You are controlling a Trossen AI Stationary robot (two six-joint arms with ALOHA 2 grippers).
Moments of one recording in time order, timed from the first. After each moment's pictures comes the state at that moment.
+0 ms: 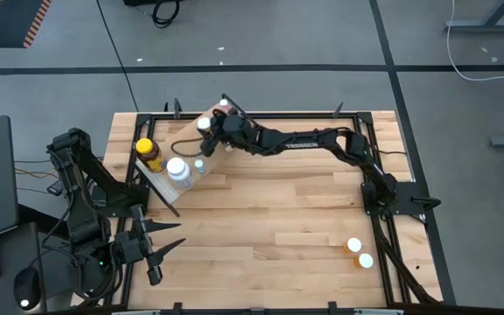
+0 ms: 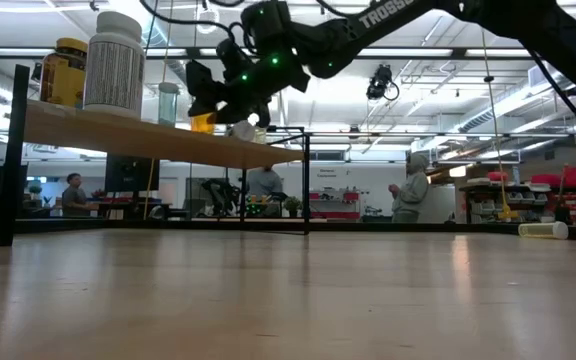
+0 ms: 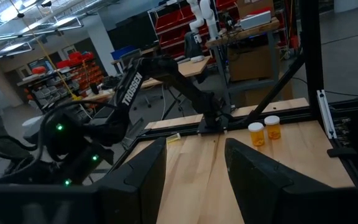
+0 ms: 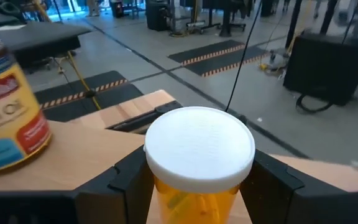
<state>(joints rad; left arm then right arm) -1.13 1.24 1.10 -0.17 -1.48 -0.07 -0.23 2.22 1.80 0.20 0.31 0.15</state>
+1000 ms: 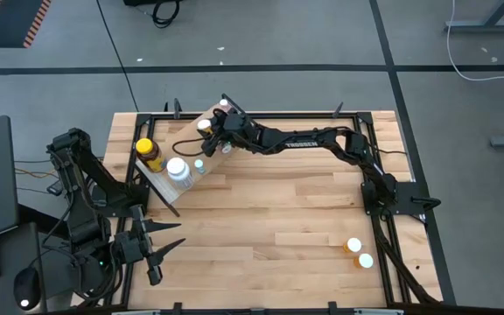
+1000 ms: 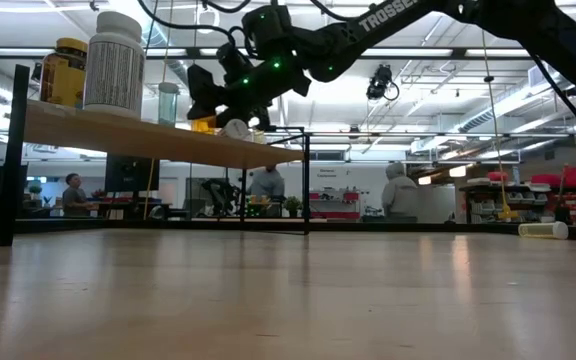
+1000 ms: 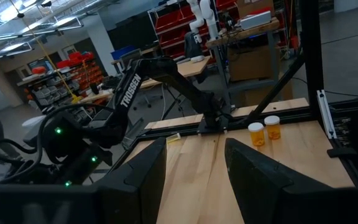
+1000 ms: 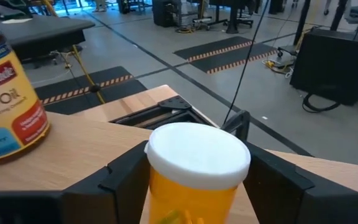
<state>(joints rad) -1.13 1.24 1.10 -0.17 -1.48 -0.07 -0.24 2.22 1.79 0.21 0.27 0.14</state>
